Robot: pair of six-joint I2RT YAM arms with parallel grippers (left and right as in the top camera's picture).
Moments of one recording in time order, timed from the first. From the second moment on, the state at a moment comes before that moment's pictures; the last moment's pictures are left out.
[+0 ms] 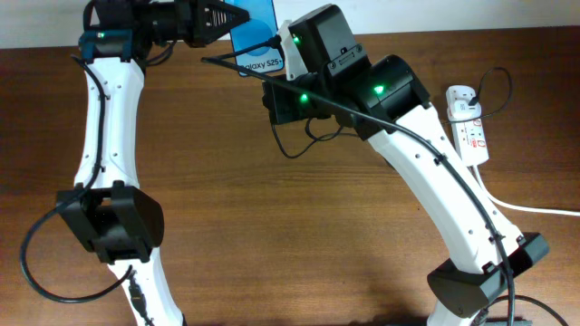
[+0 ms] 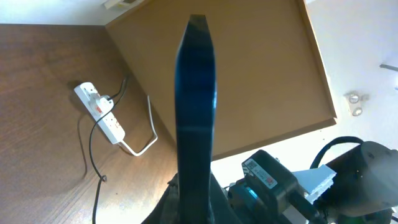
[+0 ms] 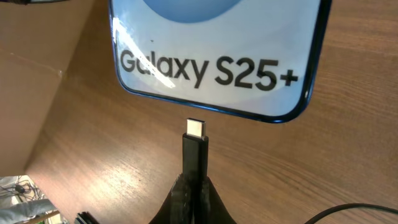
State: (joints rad) left arm 0.01 2.16 2.27 -0.51 1.52 -0.64; right arm 0.59 1.87 2.19 -1.14 -0.26 0.39
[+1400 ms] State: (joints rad) left arm 0.01 2.16 2.27 -0.51 1.53 -0.64; right arm 0.61 1.87 2.19 -1.10 -0.22 0.38
